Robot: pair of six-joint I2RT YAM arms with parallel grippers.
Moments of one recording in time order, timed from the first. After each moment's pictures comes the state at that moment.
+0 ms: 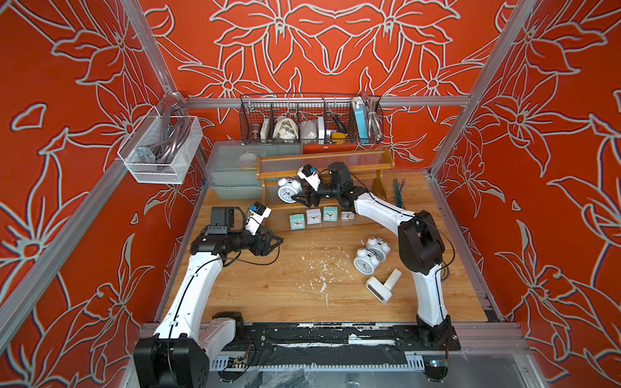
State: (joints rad) left arm 0.07 1.04 0.87 -0.71 0.83 0.31; right arm 0.61 2.12 1.72 0.03 -0.68 -0.22
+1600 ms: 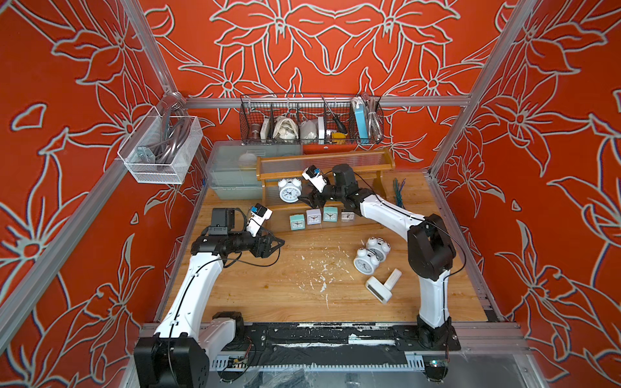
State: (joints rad) left arm 0.07 1.04 0.85 -0.71 0.88 0.33; right arm 0.61 1.98 1.58 -0.04 -0.51 -0.22
